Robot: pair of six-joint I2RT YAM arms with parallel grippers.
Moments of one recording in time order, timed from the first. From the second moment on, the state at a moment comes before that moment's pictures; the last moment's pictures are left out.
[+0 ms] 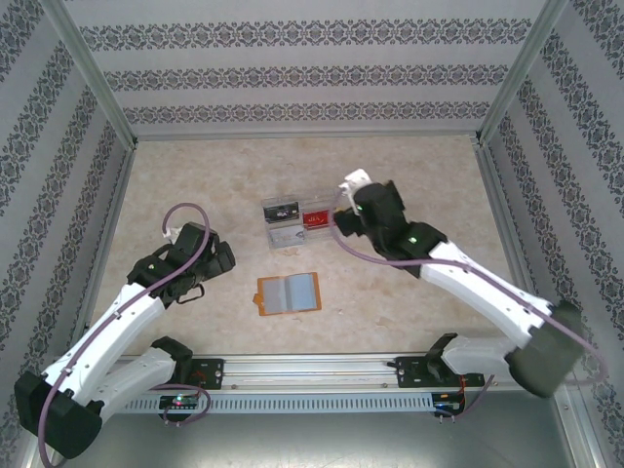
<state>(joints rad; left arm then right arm) -0.42 0.90 0.78 -0.89 -0.35 -0.78 0.69 1.18 0.98 -0.40 0.48 -0.07</state>
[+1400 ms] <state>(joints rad) 0.00 1.56 0.40 0.67 -0.16 -0.07 0.03 1.51 0.39 0.72 0.11 0.05</state>
